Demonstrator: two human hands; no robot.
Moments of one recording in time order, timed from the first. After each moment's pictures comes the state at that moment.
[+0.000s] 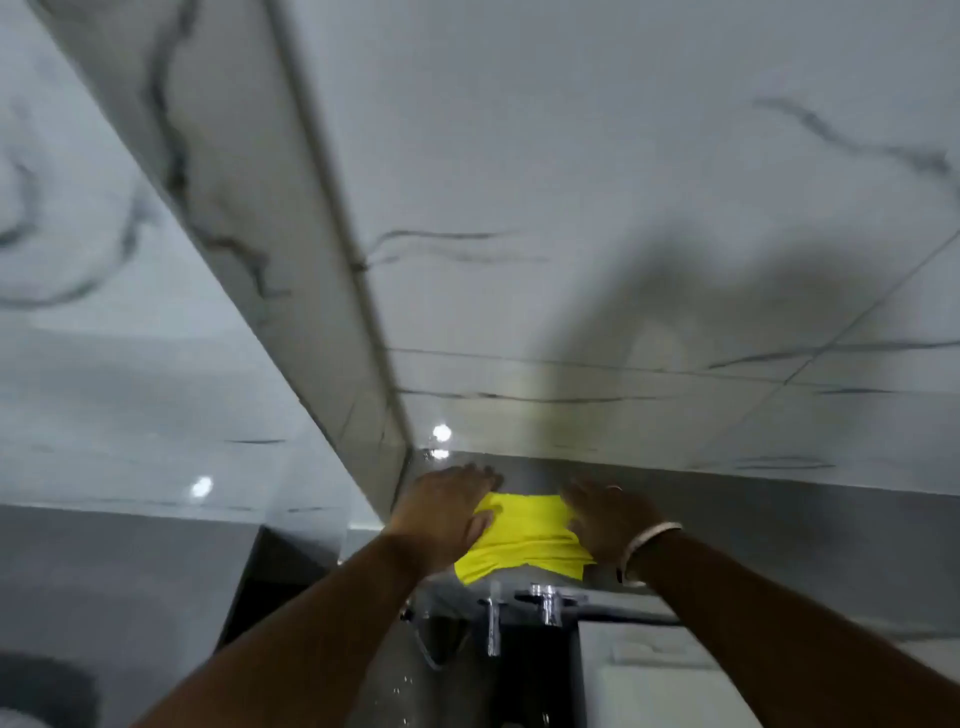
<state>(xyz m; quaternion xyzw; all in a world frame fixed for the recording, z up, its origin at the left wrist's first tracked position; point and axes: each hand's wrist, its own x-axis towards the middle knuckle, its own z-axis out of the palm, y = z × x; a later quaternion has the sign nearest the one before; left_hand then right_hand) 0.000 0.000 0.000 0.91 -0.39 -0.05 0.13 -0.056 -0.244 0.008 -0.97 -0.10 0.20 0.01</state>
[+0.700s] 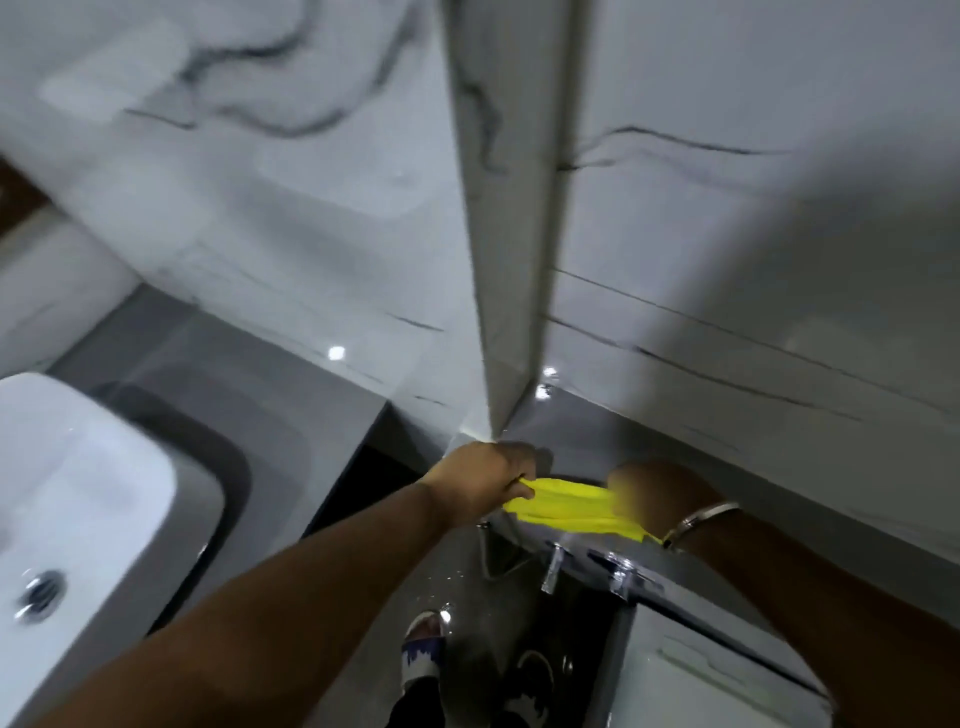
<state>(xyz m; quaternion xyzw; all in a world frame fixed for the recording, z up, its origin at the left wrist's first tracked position) -0.037 0.070 -0.003 0.93 -0.25 -0.17 0.23 -0.013 -0.187 0.003 -0.92 -0.21 0.31 0.07</state>
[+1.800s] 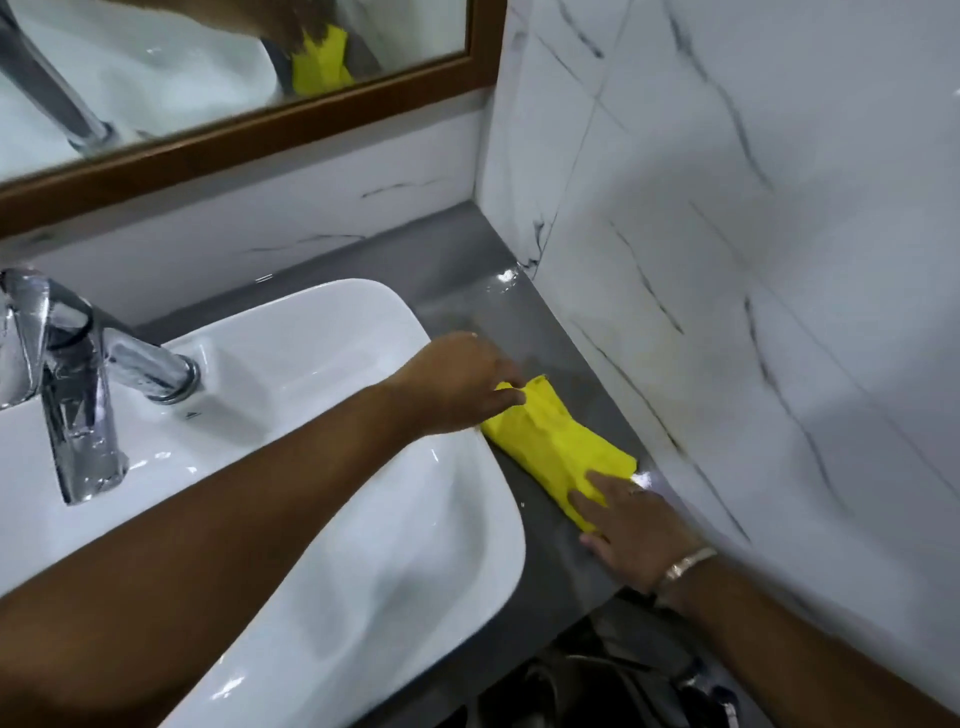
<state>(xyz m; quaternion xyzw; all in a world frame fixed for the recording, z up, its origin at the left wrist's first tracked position) -0.046 0.551 -0.001 0.99 -0.01 -0.04 0.16 0.034 0.263 -0.067 -0.79 -0.57 0.16 -0.17</state>
